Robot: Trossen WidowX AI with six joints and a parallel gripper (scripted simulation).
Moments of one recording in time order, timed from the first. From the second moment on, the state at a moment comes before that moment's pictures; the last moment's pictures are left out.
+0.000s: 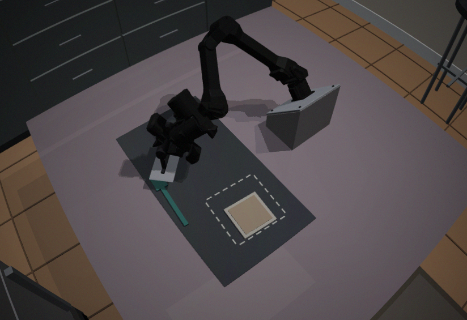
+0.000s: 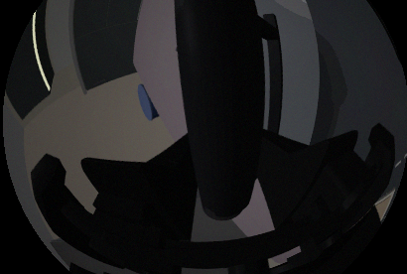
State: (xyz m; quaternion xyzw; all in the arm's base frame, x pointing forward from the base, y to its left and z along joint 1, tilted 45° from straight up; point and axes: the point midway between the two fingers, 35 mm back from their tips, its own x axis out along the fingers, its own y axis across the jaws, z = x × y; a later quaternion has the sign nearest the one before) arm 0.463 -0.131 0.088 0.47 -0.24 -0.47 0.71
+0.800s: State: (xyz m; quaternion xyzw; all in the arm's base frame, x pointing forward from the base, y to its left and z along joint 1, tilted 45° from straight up) arm 0.379 -0.211 0.164 0.45 -0.36 -0.49 0.65
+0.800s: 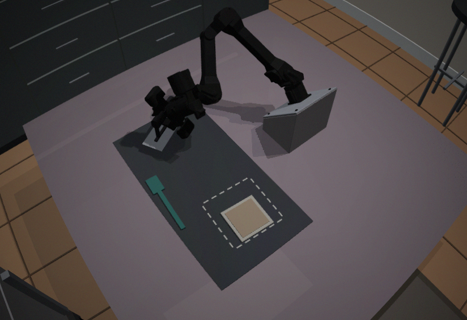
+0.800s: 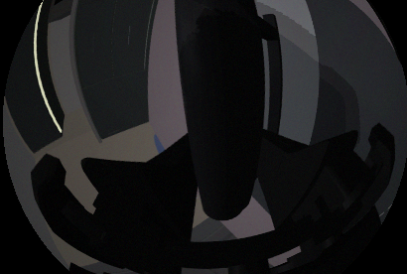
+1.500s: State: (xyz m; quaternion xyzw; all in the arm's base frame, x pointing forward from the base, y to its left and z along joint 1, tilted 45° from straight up) arm 0.374 -0.232 0.149 0.45 -0.37 -0.49 0.65
